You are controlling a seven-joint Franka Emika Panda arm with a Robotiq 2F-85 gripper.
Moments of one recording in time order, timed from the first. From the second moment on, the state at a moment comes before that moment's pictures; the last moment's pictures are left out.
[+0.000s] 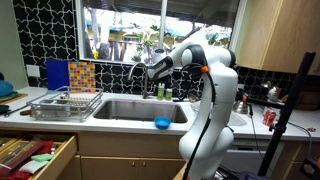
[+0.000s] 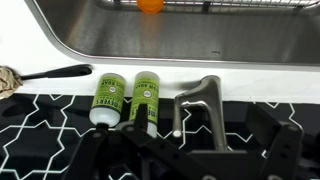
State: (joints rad) arm -0.35 -0.02 -0.15 -2.01 -0.38 2.56 0.55
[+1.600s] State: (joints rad) arm -0.24 0.35 -0.31 -1.71 -0.36 2.69 0.60
